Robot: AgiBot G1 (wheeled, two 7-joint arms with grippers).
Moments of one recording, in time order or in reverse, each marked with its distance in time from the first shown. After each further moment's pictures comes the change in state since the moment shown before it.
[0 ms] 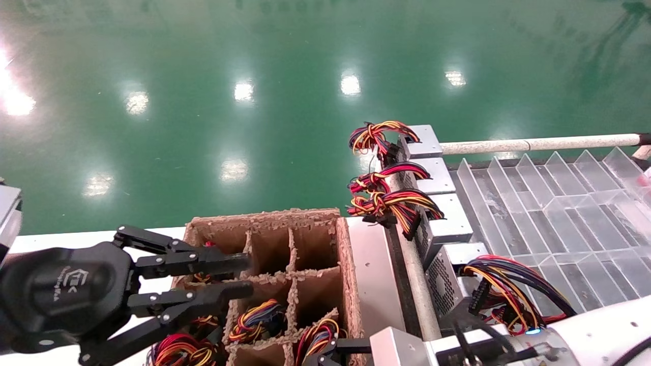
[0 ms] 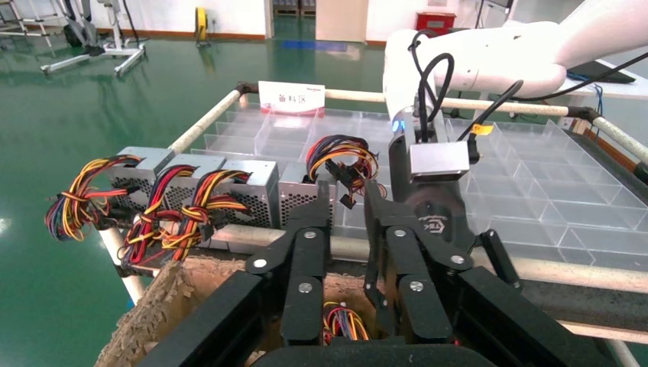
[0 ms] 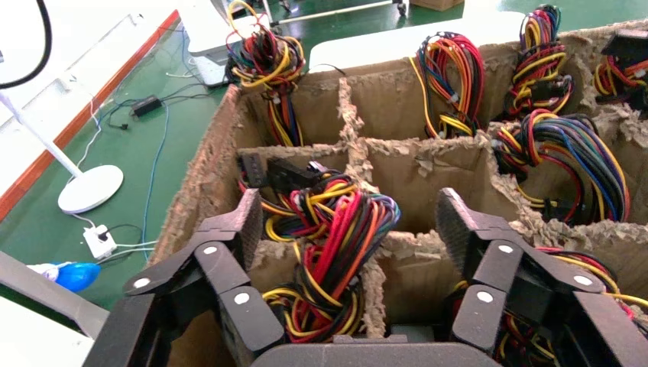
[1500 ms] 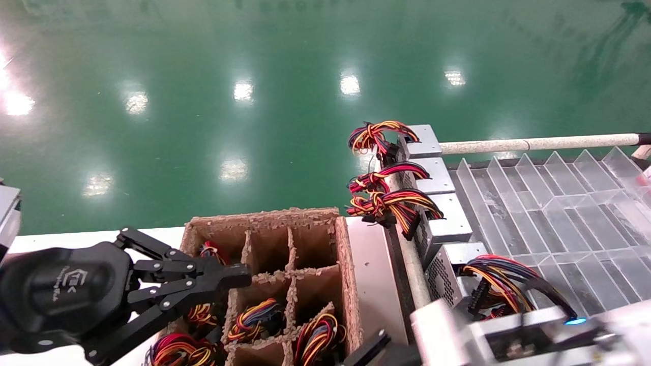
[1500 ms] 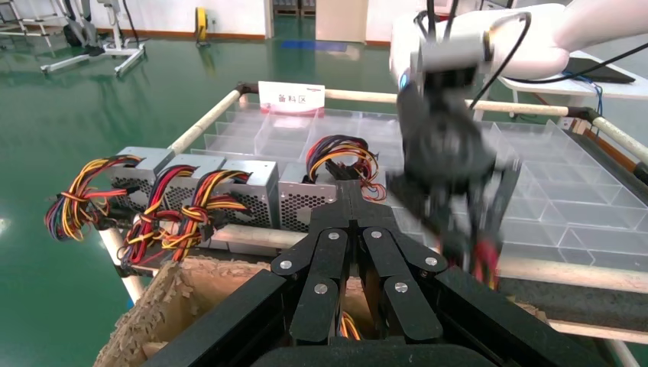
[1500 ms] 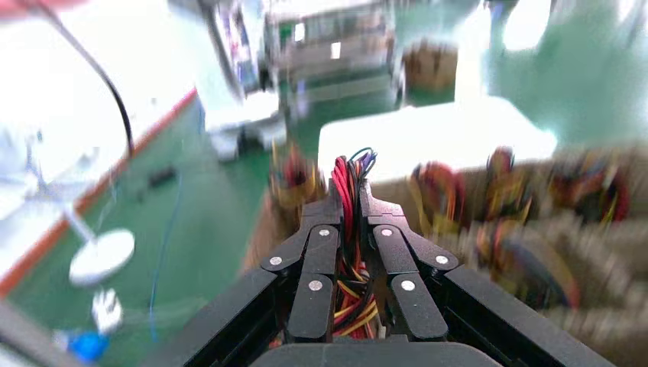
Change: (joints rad) left arm 0.000 0.000 0.000 0.000 0.000 0.000 0.000; right arm 0.034 0.095 -0.036 0.006 0.282 -0.016 -0.015
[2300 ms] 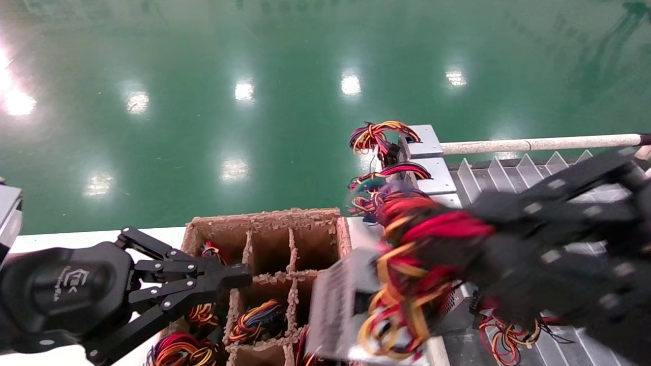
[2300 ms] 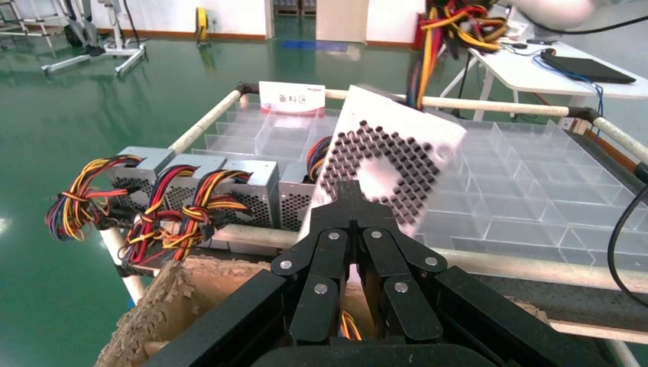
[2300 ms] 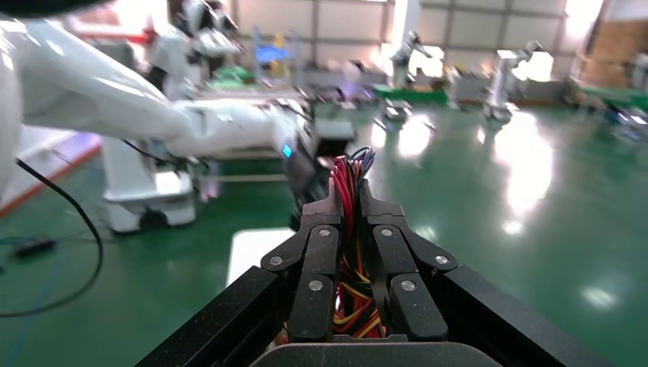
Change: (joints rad) left arm 0.000 0.000 0.000 0.000 0.000 0.000 0.000; right arm 0.032 0.365 0.212 0.148 0.414 0.046 0.075
